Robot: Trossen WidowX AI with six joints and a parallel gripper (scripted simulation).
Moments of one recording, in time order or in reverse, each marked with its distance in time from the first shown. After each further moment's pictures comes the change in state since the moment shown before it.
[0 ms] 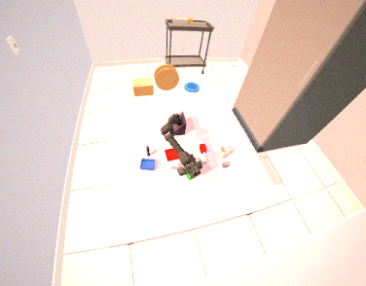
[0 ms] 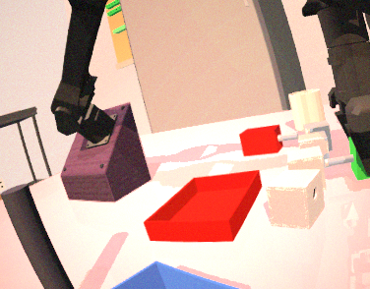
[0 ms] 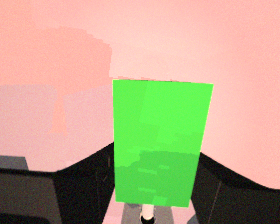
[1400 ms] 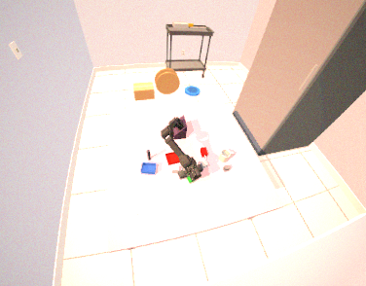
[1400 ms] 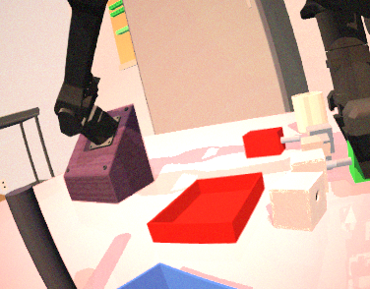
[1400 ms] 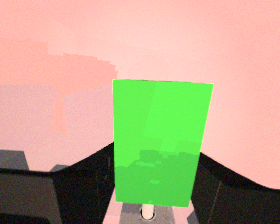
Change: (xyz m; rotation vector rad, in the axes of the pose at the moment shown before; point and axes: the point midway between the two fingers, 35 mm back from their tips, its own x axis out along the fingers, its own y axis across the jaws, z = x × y) arm 0.000 0.000 -0.007 -0.002 0.002 0.000
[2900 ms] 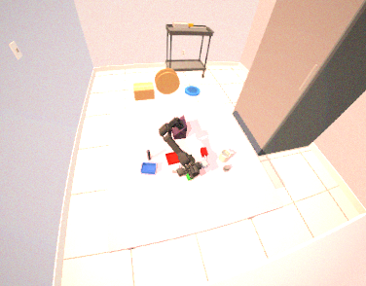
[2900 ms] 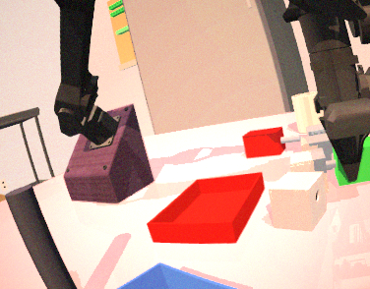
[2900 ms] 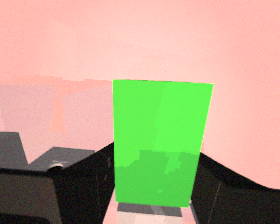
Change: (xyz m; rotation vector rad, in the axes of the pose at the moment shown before) arm 0.000 0.000 -0.022 -0.002 0.001 -0.001
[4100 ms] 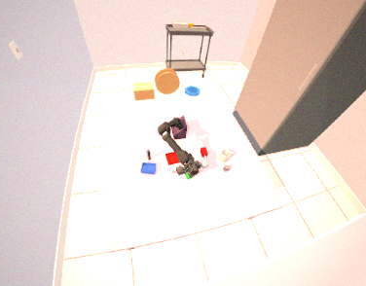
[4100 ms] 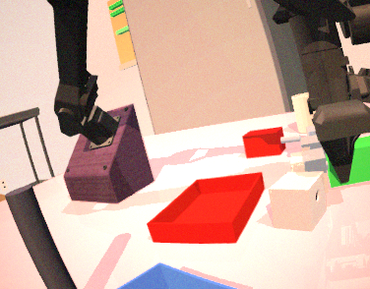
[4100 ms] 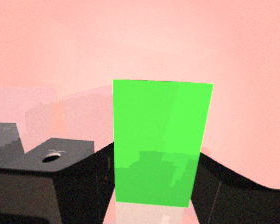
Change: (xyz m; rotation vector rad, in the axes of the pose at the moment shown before) arm 0.000 0.000 -0.011 0.005 -0.007 0.000
